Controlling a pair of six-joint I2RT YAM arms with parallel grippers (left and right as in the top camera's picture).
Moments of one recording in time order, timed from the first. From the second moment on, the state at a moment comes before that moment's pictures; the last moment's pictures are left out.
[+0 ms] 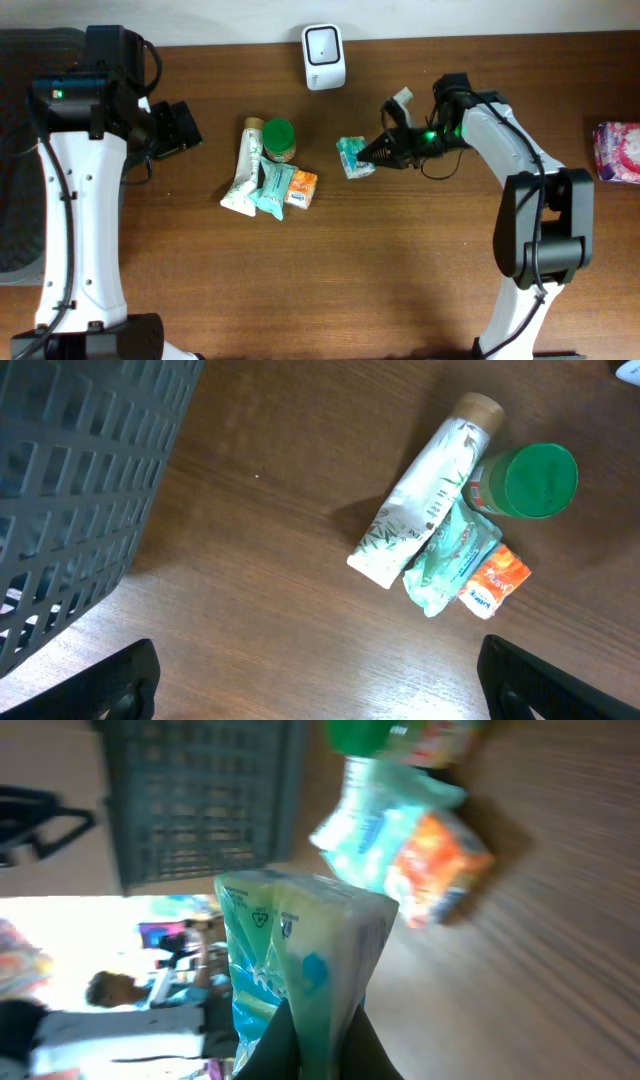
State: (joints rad) left arm 0.00 1.70 2.00 -1.56 -0.09 -0.40; right arm 0.07 2.08 1.56 -1.01 -1.23 -0.13
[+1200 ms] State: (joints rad) left arm 0.00 1.70 2.00 -1.56 -0.09 -0.40; right arm 0.07 2.08 1.85 -0.74 -1.53 0.20
